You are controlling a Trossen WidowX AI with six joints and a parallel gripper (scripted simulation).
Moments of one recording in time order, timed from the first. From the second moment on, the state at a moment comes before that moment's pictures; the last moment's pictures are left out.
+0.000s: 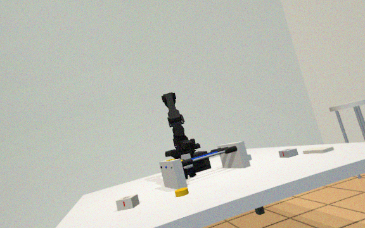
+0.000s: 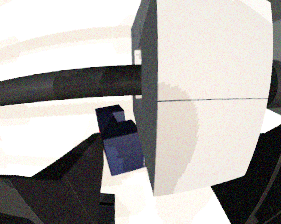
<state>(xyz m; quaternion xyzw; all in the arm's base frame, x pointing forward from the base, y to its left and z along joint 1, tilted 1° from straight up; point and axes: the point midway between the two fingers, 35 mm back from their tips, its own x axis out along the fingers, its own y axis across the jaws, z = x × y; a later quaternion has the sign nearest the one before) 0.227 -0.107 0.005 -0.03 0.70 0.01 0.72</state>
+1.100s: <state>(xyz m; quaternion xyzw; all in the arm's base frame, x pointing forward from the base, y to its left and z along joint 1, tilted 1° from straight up) 0.224 -0.103 0.127 -0.04 0.70 0.02 0.72</state>
